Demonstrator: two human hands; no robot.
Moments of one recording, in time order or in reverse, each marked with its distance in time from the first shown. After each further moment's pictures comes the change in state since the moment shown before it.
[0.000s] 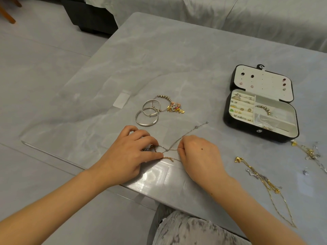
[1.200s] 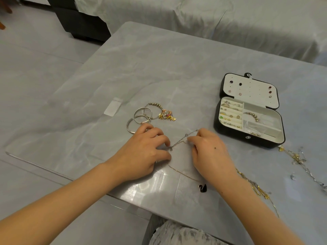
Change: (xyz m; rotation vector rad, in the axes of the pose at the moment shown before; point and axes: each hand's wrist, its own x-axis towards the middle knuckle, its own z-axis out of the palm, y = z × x) left_hand 0.050 0.007 0.011 -0.008 -0.011 0.106; right_hand 0.010 0.037 -0.010 0.027 0.188 0.020
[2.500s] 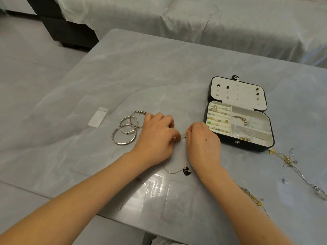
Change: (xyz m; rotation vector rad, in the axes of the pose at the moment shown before) left_hand 0.081 0.007 0.015 -0.090 0.083 -0.288; right_hand 0.034 0.016 0.008 -0.023 0.098 0.273
